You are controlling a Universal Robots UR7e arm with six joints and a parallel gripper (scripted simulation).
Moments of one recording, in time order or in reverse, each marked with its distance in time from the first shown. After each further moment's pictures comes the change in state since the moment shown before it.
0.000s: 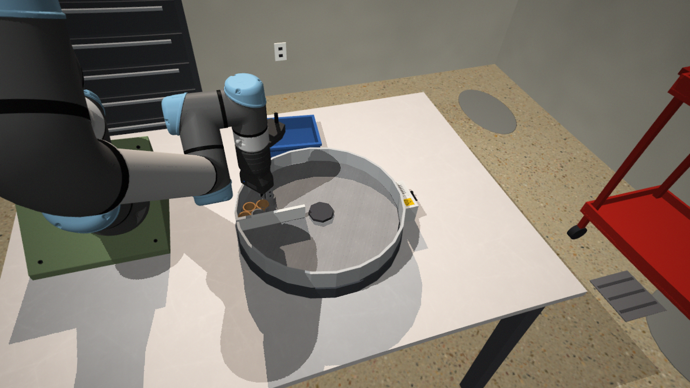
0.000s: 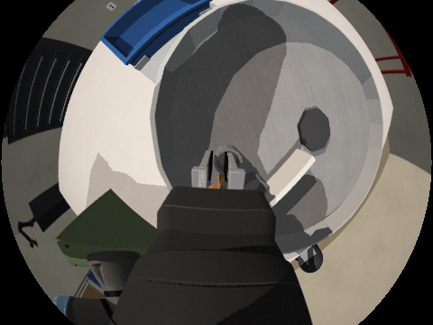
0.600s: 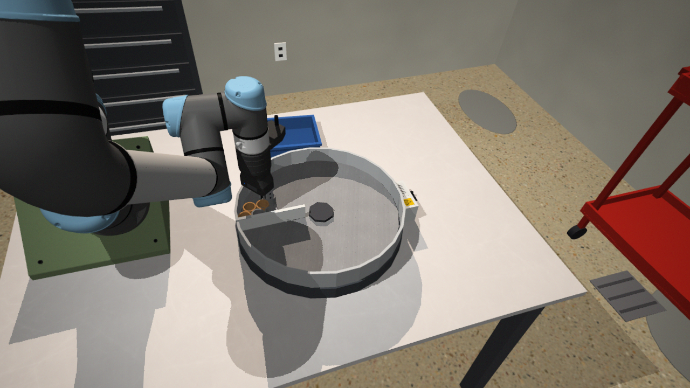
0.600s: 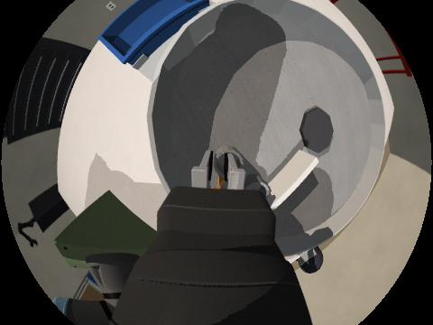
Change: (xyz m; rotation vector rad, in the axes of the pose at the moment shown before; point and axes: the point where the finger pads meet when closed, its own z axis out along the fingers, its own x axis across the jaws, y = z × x) arm 0.000 0.000 0.007 0.000 0.000 0.000
